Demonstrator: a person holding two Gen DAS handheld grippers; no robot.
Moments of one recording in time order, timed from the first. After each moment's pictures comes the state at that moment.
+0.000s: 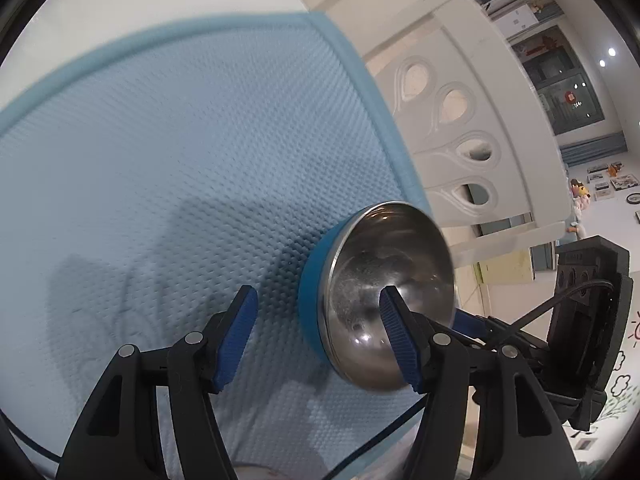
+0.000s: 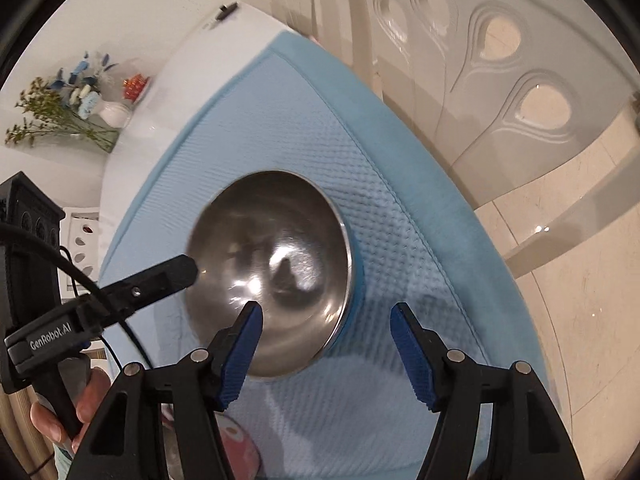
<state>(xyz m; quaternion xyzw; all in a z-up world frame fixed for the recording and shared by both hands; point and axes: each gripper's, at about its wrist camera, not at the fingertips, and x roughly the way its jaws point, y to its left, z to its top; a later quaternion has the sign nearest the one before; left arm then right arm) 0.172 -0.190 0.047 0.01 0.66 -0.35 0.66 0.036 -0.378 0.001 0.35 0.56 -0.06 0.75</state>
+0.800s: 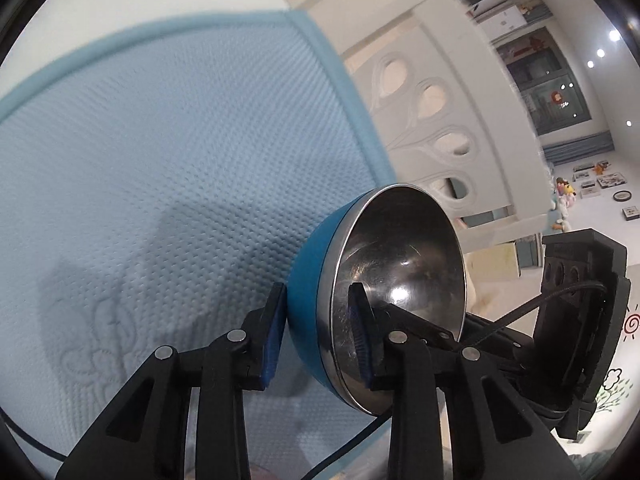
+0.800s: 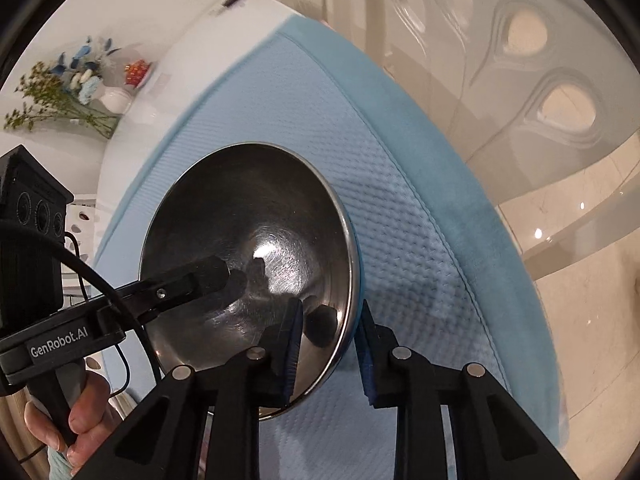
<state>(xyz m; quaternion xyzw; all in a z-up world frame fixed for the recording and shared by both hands) 0.144 -0.196 0.067 -0.01 0.65 -0.37 0.67 0.039 -0.360 0.010 0.32 0.55 -0.05 0.77</state>
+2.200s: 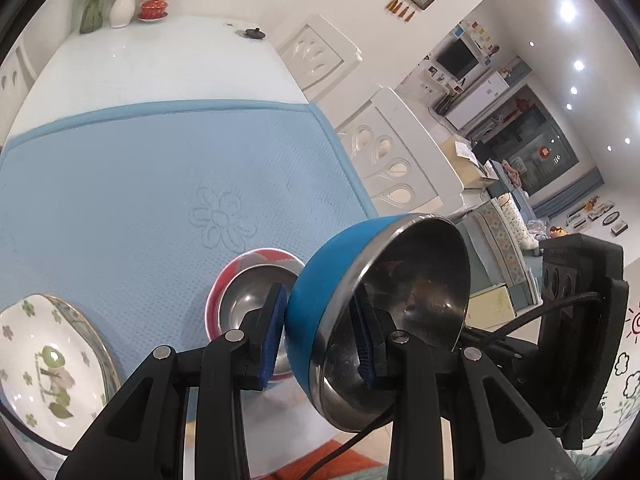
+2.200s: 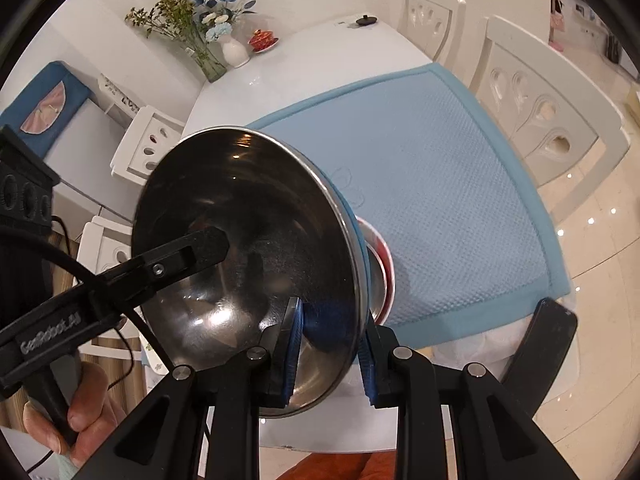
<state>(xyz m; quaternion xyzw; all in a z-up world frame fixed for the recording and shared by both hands) 0.011 -0.029 0.182 -0.06 0.53 -0.35 0.77 -0.102 -0.163 0.139 0.21 0.52 0.00 0.83</state>
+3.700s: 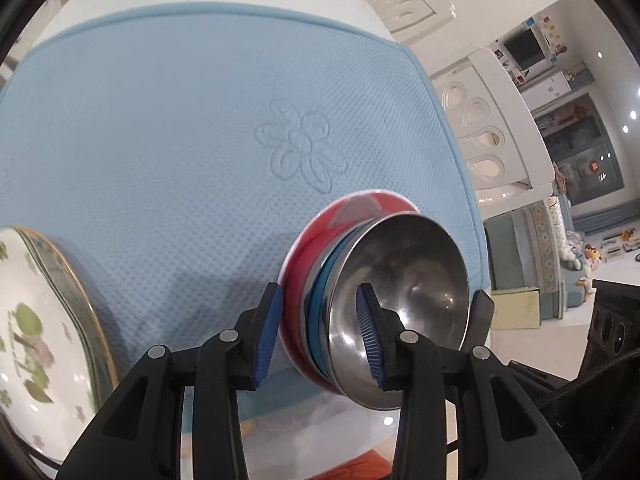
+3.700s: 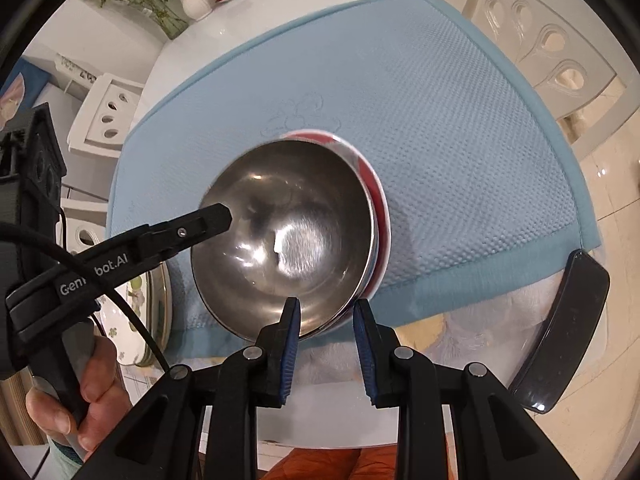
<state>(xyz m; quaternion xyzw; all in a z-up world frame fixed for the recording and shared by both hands) 0.037 0.004 0.069 -0.06 0.62 -0.26 0.74 -0.084 -0.144 0.054 0.23 0.60 -0.01 0.76</state>
